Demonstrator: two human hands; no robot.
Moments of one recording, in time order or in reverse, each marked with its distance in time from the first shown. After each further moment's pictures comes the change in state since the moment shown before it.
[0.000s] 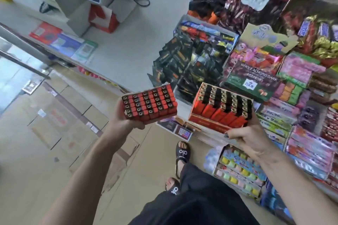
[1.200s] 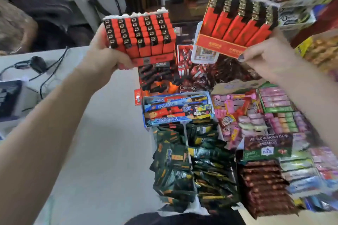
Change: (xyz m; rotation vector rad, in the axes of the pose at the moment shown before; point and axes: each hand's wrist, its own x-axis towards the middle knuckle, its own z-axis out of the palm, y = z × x) left_hand 0.442 0.327 0.142 0.225 -0.690 0.287; right_hand 0.230 -0.299 -0.020 0.185 0.634 -0.362
